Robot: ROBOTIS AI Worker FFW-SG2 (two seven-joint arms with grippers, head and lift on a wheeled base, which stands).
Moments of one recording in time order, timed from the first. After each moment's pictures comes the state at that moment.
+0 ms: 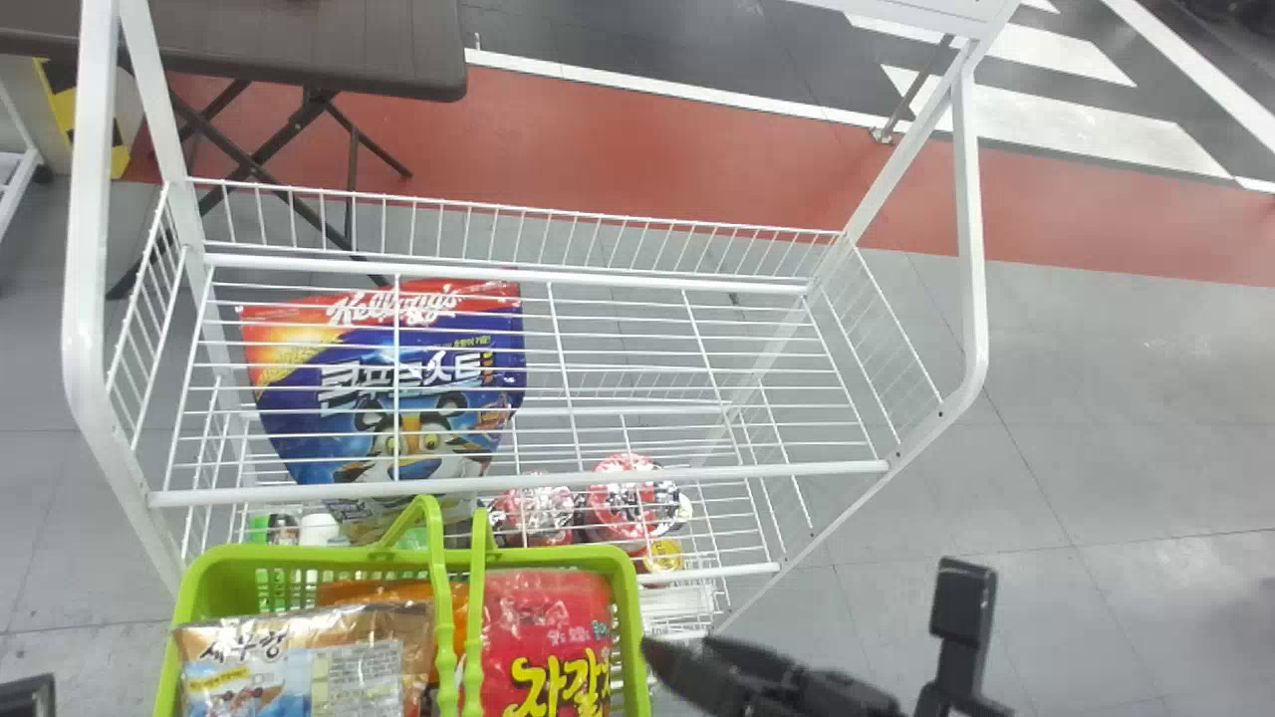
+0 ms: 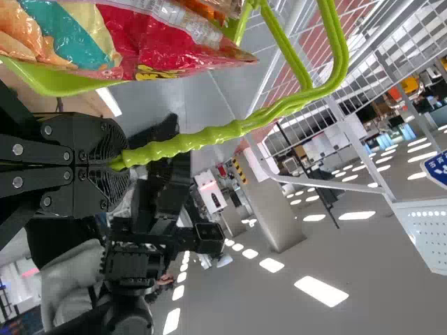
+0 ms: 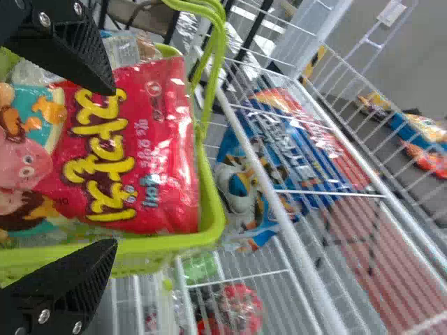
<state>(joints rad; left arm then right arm) 0.72 0.08 -0.03 -2.25 0.48 0.97 -0.95 0.77 0.00 -0.45 -2.40 -0.57 0.99 0.57</state>
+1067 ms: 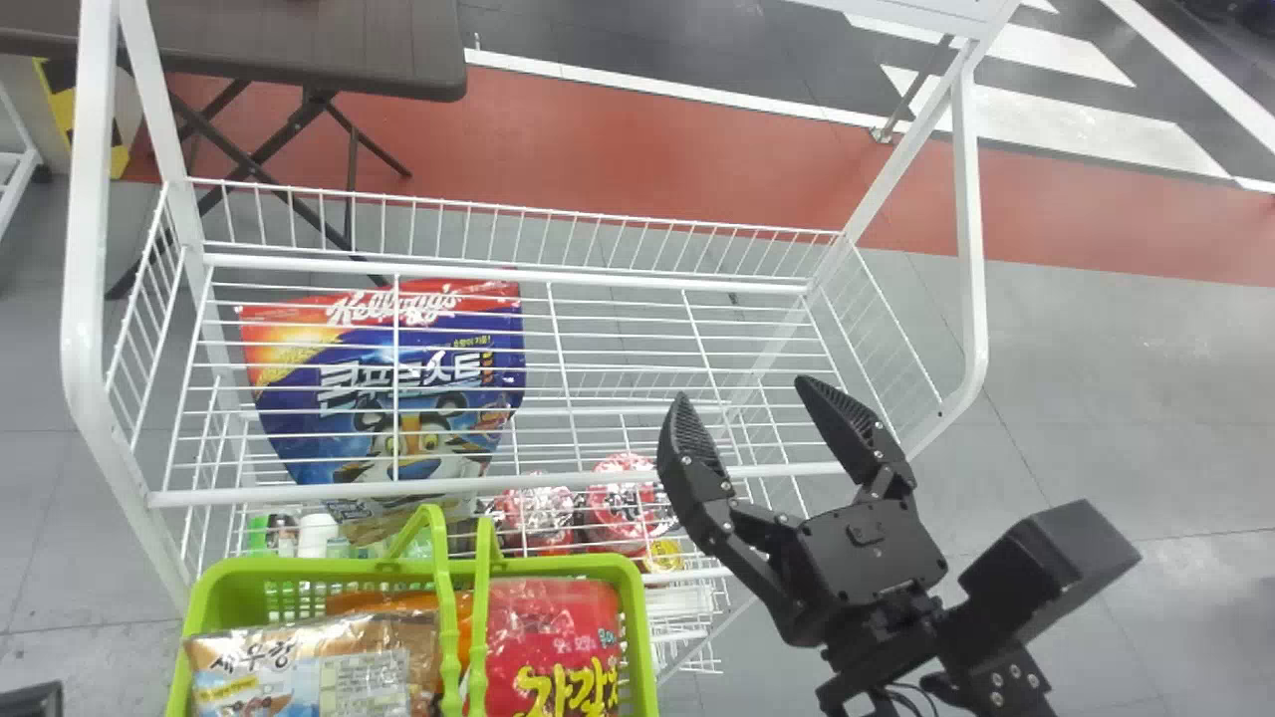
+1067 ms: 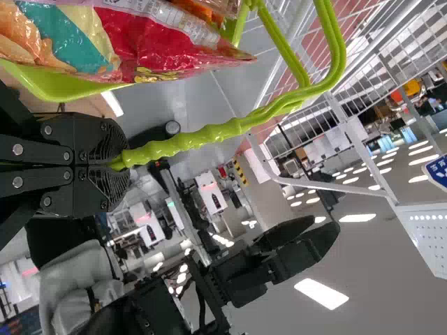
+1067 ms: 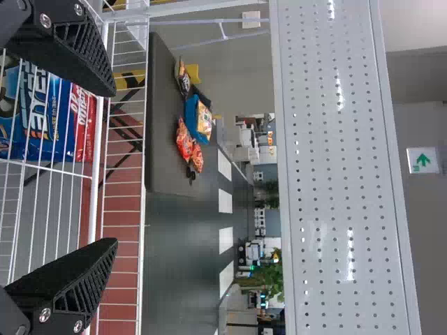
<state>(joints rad) 0.73 0.07 -0.03 -2.25 0.47 0.97 -0.95 0.89 0.00 -0.08 -2.48 -0.10 0.07 0.23</state>
